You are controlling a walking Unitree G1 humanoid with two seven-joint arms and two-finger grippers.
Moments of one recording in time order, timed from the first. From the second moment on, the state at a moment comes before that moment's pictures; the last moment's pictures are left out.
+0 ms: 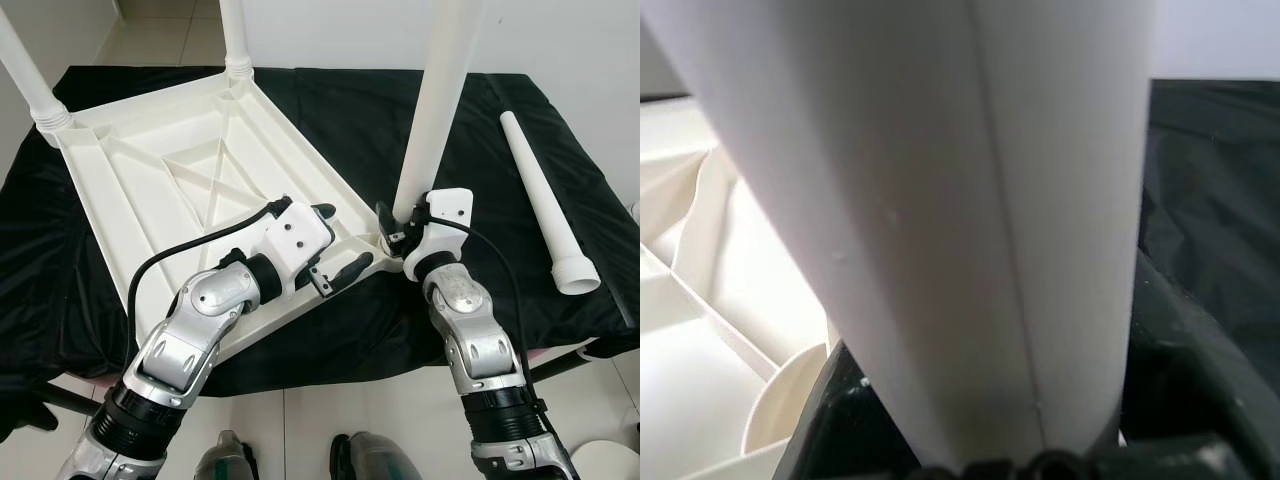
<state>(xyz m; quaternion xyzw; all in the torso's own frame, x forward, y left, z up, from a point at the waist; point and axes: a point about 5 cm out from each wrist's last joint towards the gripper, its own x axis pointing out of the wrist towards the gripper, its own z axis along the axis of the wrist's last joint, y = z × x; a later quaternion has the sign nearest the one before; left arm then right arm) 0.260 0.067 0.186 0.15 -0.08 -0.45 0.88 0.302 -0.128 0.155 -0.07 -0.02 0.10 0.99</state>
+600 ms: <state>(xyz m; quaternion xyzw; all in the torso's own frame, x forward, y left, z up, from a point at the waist) 0.262 0.068 0.189 0.15 -0.08 -0.45 0.88 0.300 -0.132 0.148 -0.04 -0.05 0.09 0.99</state>
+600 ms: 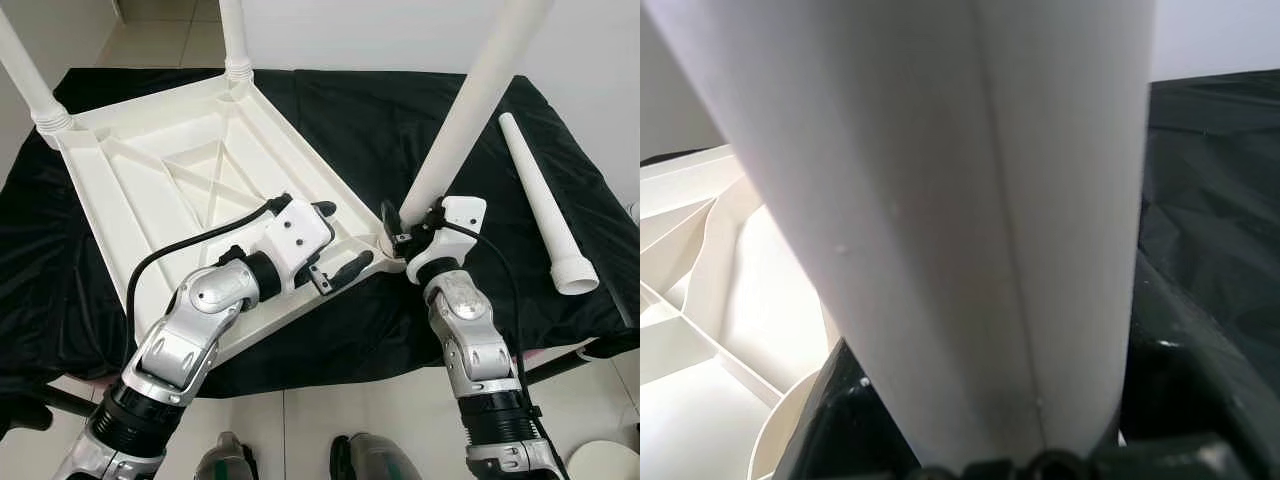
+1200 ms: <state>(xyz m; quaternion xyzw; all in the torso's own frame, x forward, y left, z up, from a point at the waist) 0.262 0.067 0.189 0.15 -0.08 -0.45 0.88 0.290 -0.138 0.135 0.01 -0.09 0.08 0.99</state>
